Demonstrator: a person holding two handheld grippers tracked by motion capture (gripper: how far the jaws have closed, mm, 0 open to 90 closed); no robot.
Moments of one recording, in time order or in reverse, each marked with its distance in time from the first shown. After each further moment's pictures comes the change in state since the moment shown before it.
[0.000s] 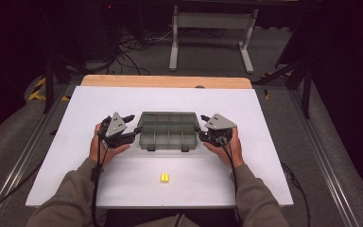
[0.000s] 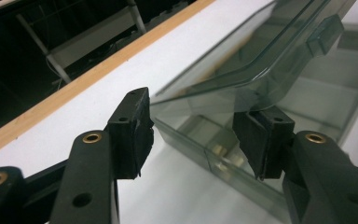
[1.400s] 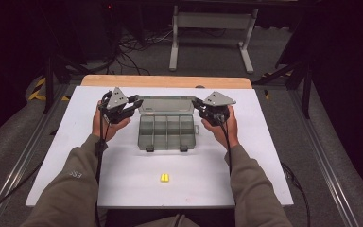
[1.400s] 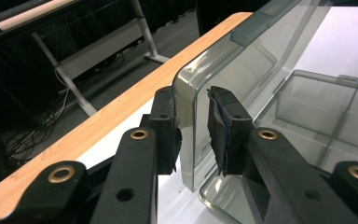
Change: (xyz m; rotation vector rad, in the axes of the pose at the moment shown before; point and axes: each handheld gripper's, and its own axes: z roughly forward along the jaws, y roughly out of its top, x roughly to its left) left arm 0.045 0.046 0.022 -0.013 0.014 -0.010; right arm -0.032 0.048 0.022 -0.049 -0.005 0.064
